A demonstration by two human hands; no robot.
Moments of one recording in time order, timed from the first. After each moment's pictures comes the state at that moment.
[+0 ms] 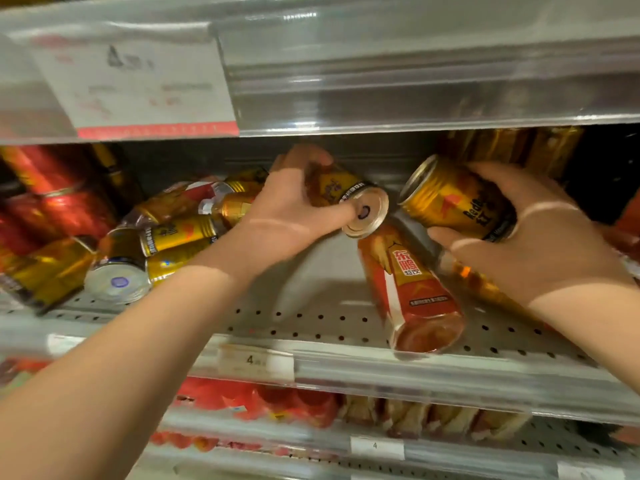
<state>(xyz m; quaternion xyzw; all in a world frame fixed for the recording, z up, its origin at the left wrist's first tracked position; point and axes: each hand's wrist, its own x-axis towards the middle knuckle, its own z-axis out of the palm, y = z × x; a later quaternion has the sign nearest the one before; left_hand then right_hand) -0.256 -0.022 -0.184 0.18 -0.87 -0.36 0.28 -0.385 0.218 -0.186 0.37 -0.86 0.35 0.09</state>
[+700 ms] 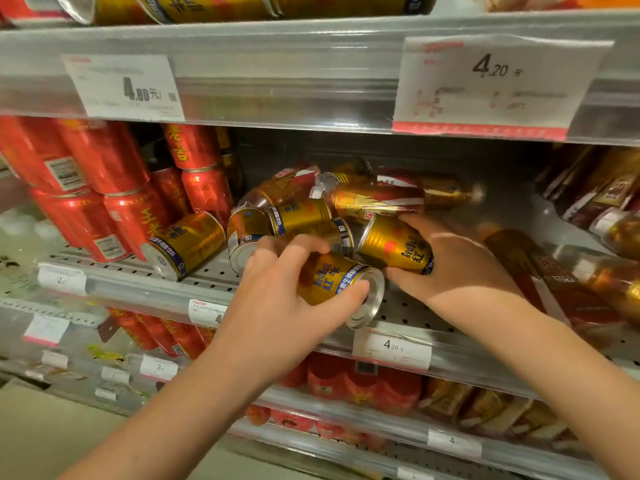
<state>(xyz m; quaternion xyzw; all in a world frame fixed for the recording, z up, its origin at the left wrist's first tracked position) -0.056 -0.036 -0.211 0.32 -0.86 -0.29 0.26 -0.268 0.069 -0.218 0.47 -0.85 0.26 0.00</state>
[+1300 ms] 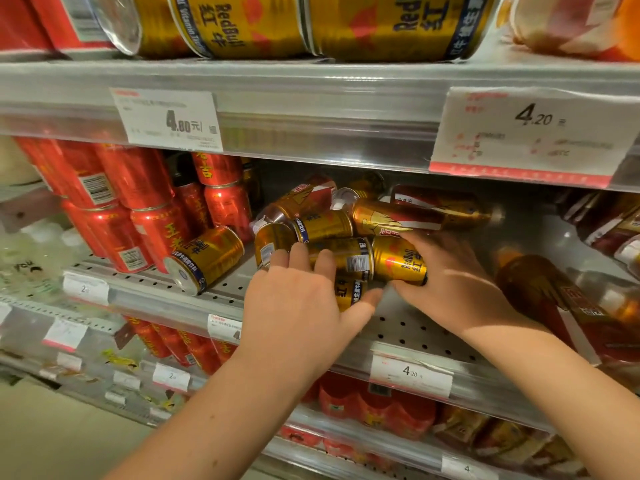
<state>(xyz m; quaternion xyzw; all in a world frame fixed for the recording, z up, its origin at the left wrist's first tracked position) -0.074 -0.042 -0.196 0.38 -0.91 0.09 0.14 -0.272 0.041 -0.226 0.49 -0.84 0.23 0.02</state>
